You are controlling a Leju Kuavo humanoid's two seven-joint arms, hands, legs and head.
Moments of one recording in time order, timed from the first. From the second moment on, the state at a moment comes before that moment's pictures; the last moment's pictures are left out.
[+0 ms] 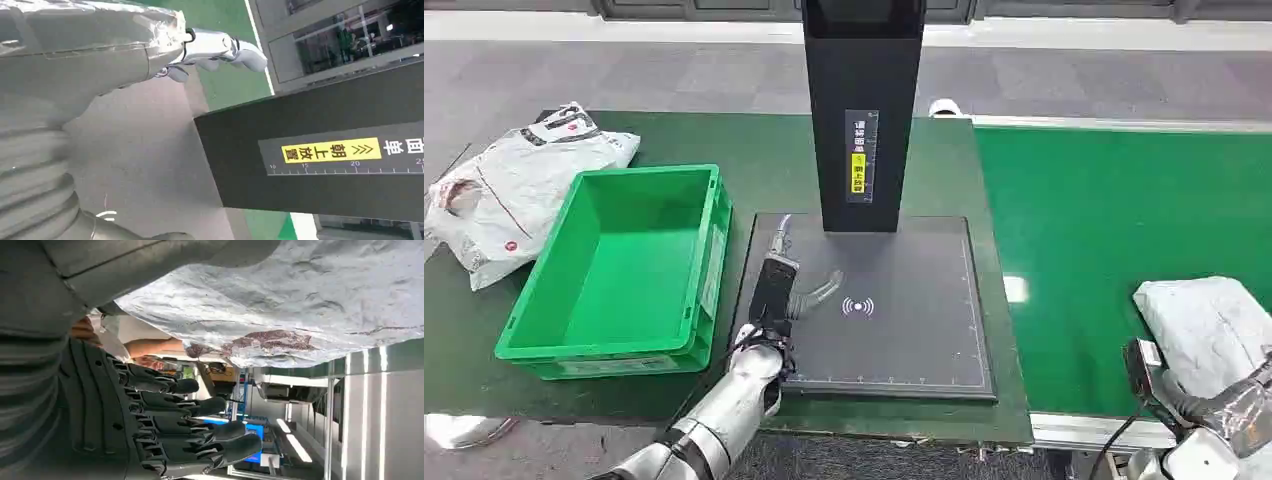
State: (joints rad) left arm -0.49 -0.26 -0.32 -0.68 -0.11 0.43 -0.66; right arm -0.24 -0.16 -0.41 -0.64 1.57 -0.70 0.35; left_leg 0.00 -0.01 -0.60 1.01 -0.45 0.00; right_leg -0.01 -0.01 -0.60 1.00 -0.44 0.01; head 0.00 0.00
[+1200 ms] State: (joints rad) left arm -0.59 -0.33 -0.30 -0.55 -0.11 0.41 -0.66; right arm -0.43 -0.27 -0.28 -0.32 1.57 -0.11 0.63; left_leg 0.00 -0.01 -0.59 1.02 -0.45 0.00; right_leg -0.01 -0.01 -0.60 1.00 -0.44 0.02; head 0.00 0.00
